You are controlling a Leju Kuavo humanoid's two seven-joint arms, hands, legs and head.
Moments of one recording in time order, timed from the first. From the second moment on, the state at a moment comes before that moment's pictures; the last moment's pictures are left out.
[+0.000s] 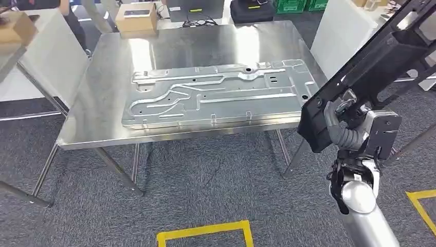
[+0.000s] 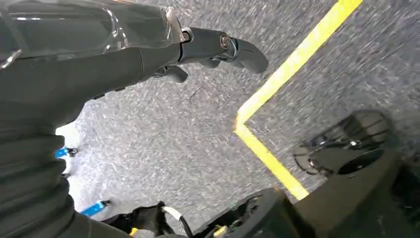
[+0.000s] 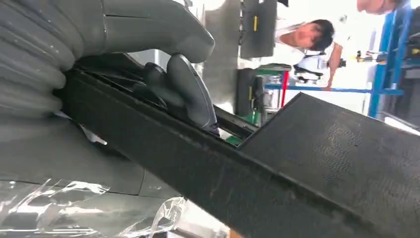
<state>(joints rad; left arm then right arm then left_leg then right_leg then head) -0.16 0.01 -1.00 -0.24 0.50 0.14 -0.05 -0.69 -0.27 0.50 -1.79 -0.19 -0.58 0.04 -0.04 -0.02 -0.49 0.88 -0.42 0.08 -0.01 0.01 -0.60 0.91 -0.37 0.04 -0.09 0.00</state>
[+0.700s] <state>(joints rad) -0.16 0.01 -1.00 -0.24 0.52 0.15 -0.05 -0.78 -0.33 0.48 -1.75 -0.31 -0.57 0.09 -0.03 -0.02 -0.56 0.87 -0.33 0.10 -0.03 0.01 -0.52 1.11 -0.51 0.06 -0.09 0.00</state>
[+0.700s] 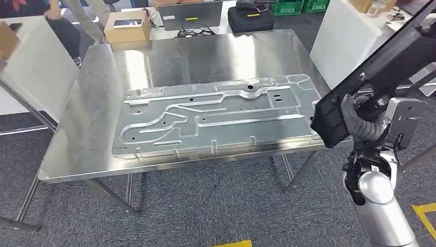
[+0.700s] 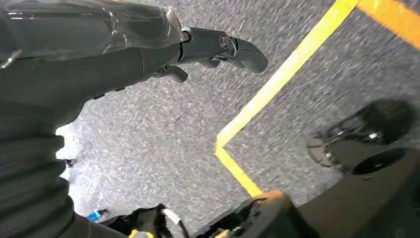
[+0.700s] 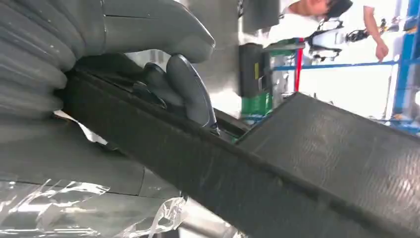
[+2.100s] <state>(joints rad) -0.14 0.00 -0.96 -0.24 0.57 0.14 -0.06 -0.84 -0.37 0.62 -1.73 0.05 -0.32 0.21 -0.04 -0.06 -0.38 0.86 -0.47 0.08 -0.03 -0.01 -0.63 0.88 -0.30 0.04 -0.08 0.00</state>
